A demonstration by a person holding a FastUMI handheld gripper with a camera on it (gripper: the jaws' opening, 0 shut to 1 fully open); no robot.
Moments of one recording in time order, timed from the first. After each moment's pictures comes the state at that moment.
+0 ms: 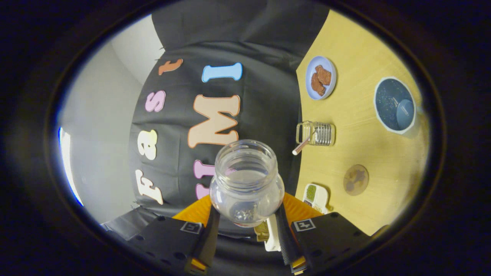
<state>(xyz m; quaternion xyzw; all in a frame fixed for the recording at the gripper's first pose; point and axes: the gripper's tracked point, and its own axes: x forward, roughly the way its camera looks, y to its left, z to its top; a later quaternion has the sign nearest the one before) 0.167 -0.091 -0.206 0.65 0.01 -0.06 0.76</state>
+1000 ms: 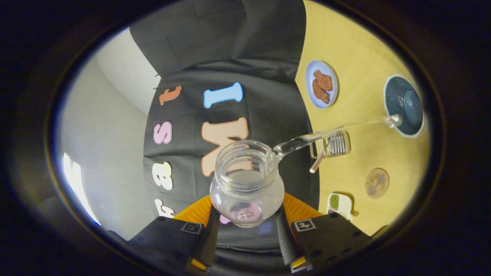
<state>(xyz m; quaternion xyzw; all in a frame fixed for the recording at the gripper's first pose) 0.183 -0.136 -0.178 0.70 -0.07 -0.07 0.71</state>
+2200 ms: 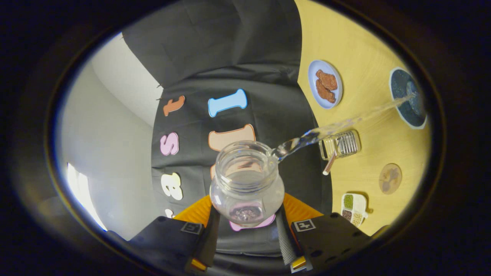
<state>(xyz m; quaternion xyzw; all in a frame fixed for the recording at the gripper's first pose) 0.194 -0.149 -0.157 0.73 -0.11 -0.06 0.68</state>
